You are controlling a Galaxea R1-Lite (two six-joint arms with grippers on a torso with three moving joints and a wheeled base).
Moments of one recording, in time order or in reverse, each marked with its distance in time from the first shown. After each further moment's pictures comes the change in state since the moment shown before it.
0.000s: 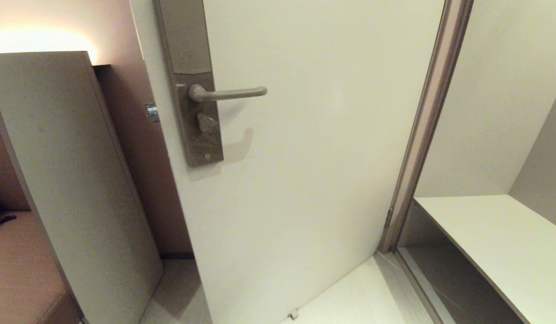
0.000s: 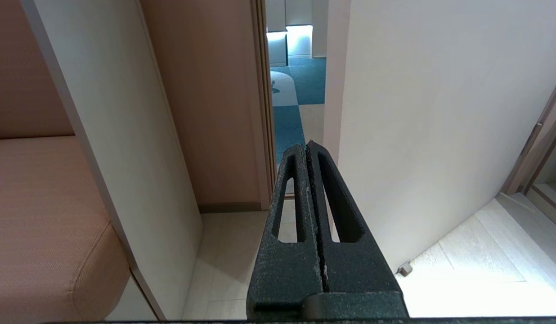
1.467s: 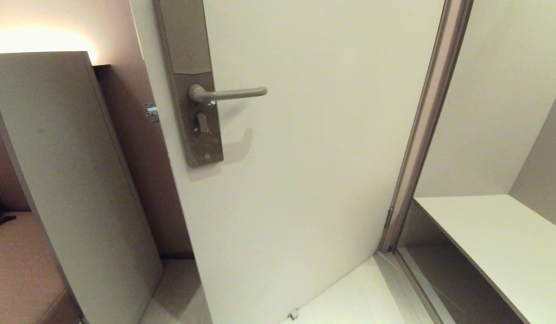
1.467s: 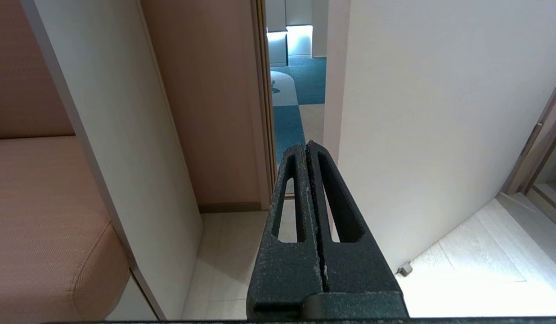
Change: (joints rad) left arm 0.000 0.000 0.000 0.000 0.000 0.000; right arm -0.004 -0.624 0.396 0.075 -0.133 -0.045
